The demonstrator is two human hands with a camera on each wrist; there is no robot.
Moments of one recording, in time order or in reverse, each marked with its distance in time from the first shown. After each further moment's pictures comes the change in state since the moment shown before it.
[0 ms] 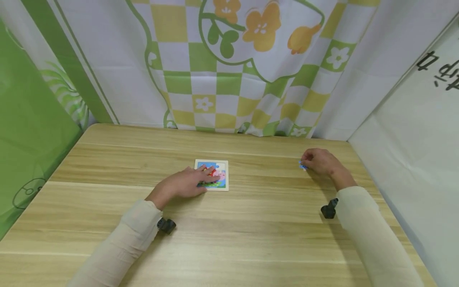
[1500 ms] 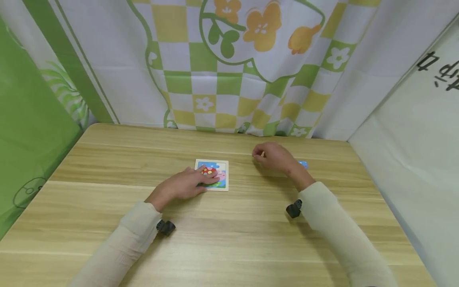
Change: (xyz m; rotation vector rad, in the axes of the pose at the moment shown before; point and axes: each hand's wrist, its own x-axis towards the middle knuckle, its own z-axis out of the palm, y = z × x) left_hand -0.006 -0.001 0.007 0.017 0.091 0.042; right_hand 0.046 -0.136 0.035 -0.001 0.048 -0.310
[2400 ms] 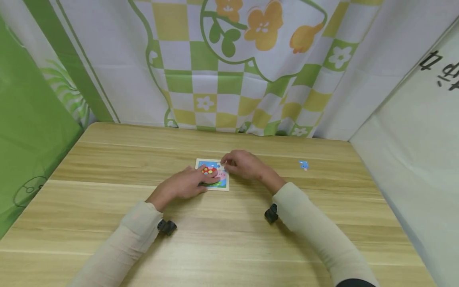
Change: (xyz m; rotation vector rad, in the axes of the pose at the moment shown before) left_hand 0.002 0.001 -0.002 0.001 -0.001 -0.041; right_hand 0.037 -0.057 0.052 0.057 -0.128 -0.127
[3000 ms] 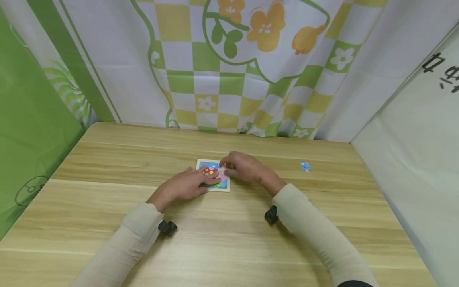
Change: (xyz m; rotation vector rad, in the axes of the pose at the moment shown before) left_hand 0.000 0.000 0.001 -0.013 -0.008 -0.006; right_hand -0.001 -0.006 -0.001 -0.023 -0.067 -0.014
